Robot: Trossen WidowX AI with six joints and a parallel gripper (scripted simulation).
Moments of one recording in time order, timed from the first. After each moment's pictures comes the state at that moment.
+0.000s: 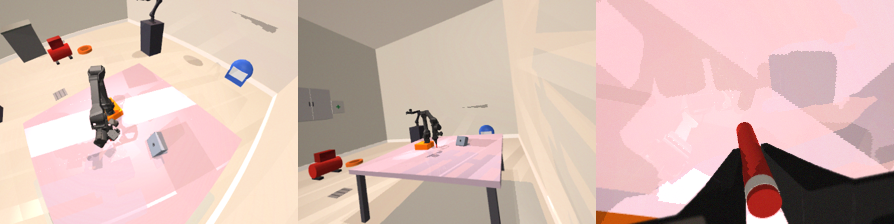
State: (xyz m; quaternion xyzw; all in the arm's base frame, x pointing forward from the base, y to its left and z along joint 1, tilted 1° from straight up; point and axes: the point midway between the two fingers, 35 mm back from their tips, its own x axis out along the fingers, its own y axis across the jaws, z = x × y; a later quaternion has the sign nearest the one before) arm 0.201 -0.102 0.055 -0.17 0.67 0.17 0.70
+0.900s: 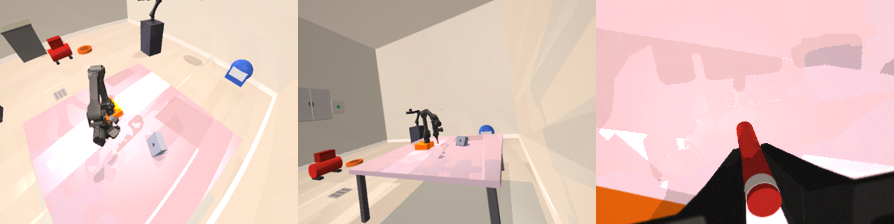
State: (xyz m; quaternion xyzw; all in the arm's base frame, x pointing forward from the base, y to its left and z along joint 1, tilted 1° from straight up) arm 0.210 -0.092 0.095 -0.15 0.66 0.20 0.71
